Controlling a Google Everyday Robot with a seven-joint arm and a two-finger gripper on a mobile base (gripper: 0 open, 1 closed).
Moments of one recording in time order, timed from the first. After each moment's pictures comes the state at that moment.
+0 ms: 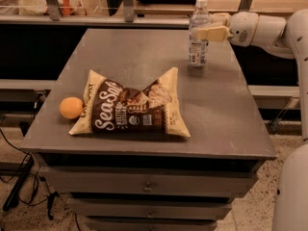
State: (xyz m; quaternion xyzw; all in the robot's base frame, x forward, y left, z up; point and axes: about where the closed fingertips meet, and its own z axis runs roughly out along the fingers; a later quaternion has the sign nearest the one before) arm 0.751 -0.177 0.955 -0.40 0.59 0.34 0.60
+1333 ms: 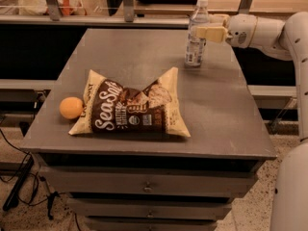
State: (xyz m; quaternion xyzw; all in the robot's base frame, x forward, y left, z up) arm 0.747 -0.171 0.952 -0.40 0.59 0.37 0.60
